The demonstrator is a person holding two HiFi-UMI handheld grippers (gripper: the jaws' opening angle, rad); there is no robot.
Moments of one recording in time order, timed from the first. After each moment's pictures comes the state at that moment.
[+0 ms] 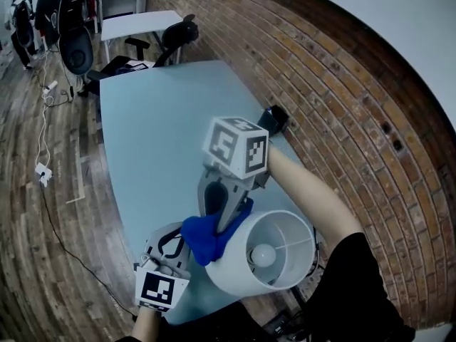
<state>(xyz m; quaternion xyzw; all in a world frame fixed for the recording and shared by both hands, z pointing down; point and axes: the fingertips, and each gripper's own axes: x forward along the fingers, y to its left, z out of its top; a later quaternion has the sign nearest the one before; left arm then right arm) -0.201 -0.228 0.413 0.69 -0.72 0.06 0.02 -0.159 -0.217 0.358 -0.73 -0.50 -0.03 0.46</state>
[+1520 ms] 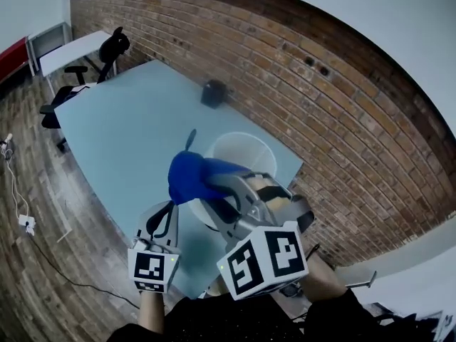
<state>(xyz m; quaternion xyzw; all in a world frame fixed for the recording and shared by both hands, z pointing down) -0.162 -0.167 0.404 0.76 -0.65 0.02 -0.01 -0.119 -0.156 0.295 0.13 -0.82 -0.42 0.38</state>
